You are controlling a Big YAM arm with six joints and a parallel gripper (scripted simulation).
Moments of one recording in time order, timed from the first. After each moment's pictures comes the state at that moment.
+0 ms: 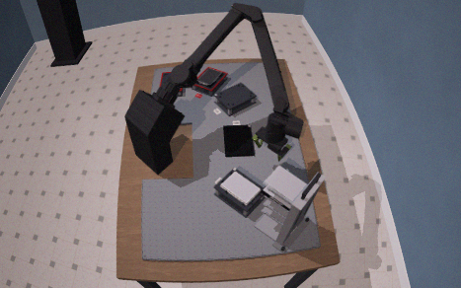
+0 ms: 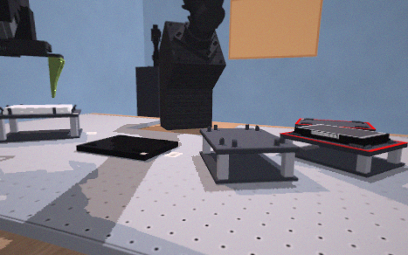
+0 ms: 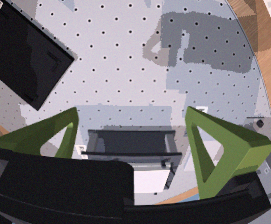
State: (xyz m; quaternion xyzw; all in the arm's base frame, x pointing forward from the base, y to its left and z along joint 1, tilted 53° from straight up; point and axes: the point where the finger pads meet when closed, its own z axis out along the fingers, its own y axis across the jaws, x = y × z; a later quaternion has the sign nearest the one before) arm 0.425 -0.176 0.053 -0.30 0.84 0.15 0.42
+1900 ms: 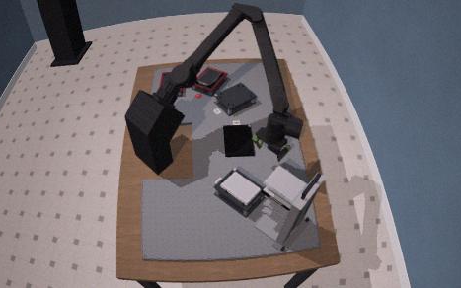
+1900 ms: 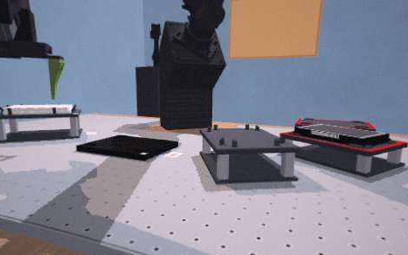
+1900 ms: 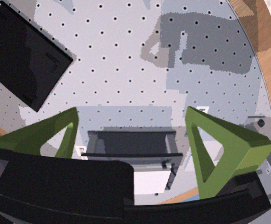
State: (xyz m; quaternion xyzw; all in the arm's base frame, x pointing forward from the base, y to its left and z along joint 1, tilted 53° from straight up) arm 0.426 -0.175 0.051 -0.30 0.84 0.15 0.42
